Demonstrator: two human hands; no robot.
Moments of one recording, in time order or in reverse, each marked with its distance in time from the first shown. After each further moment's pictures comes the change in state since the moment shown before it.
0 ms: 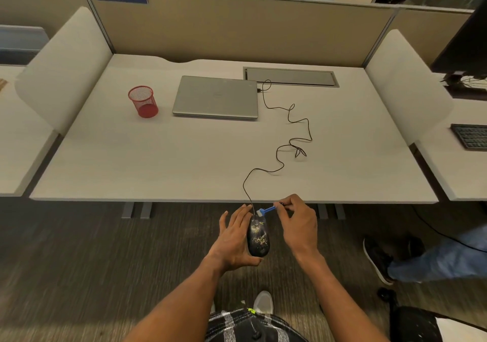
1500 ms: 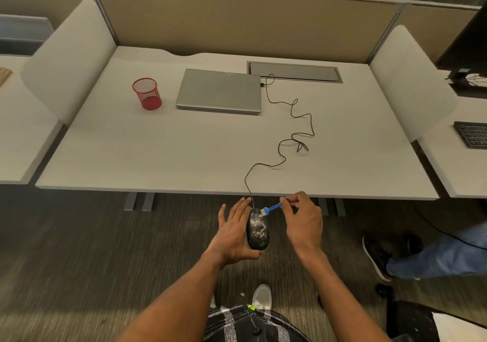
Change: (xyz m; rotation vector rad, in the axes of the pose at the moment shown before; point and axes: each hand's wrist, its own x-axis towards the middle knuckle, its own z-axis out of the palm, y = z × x) left_hand -0.013 0.004 0.001 0.012 0.043 -0.023; right_hand -0.013 -0.003 -0.007 -0.061 0.056 0.079
